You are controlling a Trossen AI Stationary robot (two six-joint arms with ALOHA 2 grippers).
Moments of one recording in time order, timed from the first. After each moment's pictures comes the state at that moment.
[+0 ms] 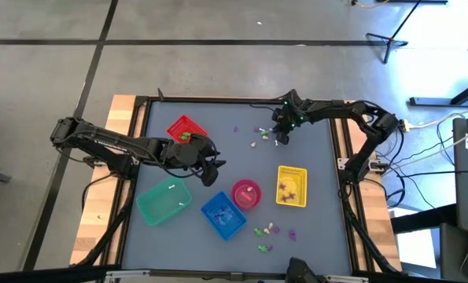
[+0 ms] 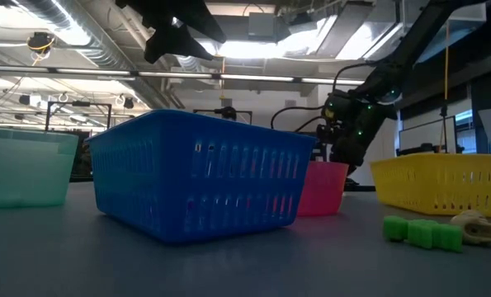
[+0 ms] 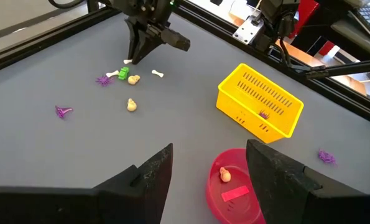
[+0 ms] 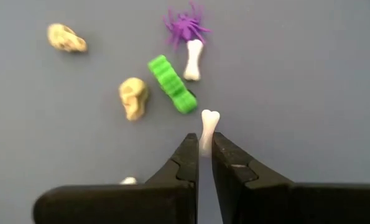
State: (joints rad) left arm -0.14 1.30 0.95 -0.22 -0.41 -0.59; right arm -0.77 1.72 0.85 -0.21 -0.38 -0.41
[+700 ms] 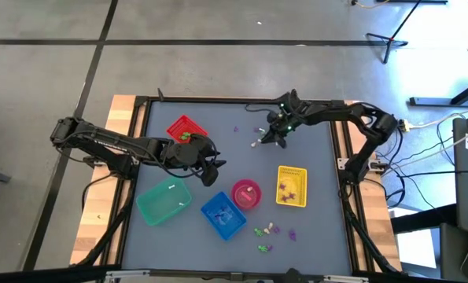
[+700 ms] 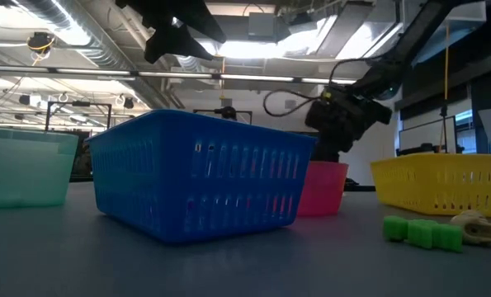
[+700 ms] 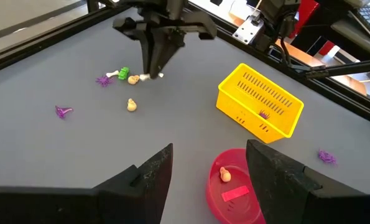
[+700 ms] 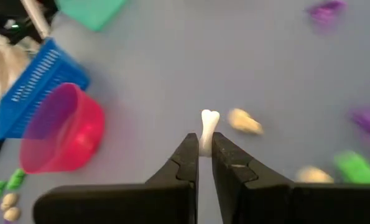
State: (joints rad) left arm -0.14 1.30 0.95 -0.22 -0.41 -0.59; right arm -0.68 1.72 0.85 -0.10 -0.86 -0.22
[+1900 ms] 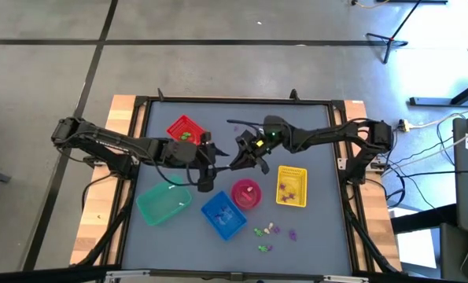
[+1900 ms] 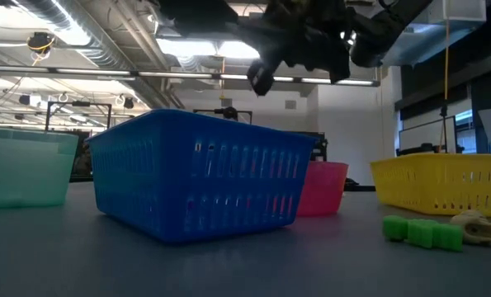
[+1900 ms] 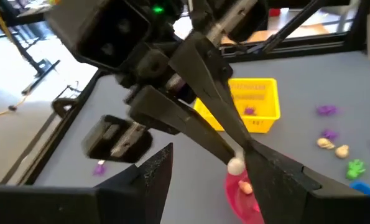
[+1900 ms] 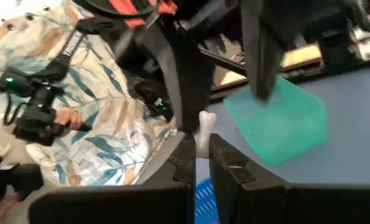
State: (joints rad) left arm -0.13 1.31 0.95 -0.05 -0.28 0.04; right arm -0.19 1.72 0.97 0.67 -0.85 0.47
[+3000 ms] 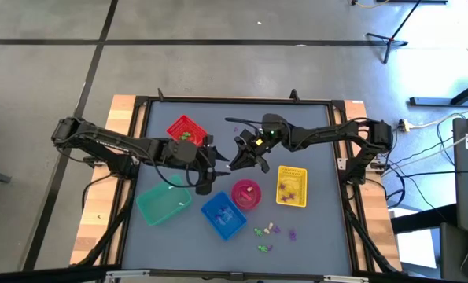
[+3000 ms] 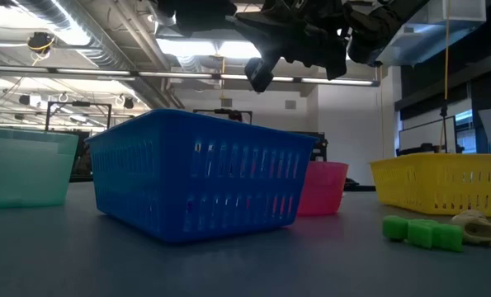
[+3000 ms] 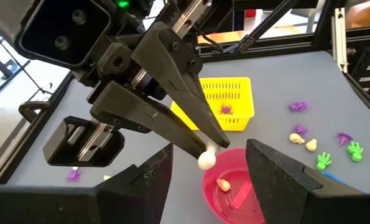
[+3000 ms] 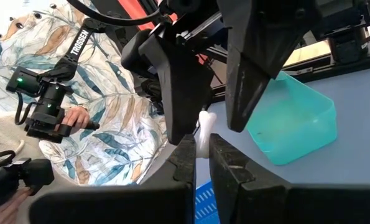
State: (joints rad) left arm -0.13 1.31 0.95 -0.05 -0.19 0.03; right arm -0.20 1.72 1.00 0.63 -0.88 0.47
